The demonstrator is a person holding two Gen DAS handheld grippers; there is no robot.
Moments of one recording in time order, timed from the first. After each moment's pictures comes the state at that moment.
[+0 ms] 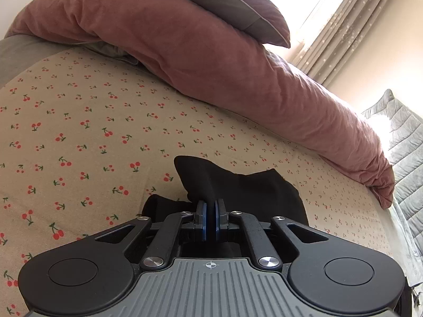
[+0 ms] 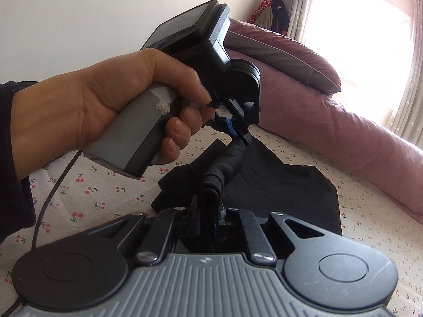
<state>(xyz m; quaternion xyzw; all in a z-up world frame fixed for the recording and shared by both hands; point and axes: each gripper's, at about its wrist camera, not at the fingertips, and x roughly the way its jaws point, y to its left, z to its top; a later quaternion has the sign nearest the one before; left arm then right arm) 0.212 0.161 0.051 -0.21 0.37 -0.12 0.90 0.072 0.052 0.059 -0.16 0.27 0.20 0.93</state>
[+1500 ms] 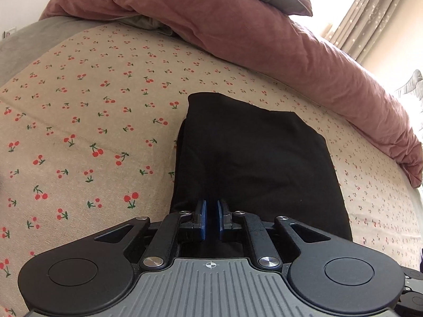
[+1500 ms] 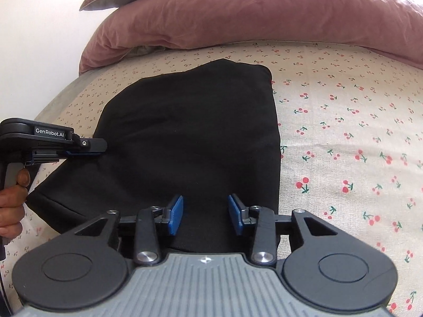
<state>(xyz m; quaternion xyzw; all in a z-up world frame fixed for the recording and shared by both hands) 0.152 0.143 0.020 -0.16 0.41 -0.05 0.89 0.164 -0.113 0.022 0.08 0.45 0.16 0.87</state>
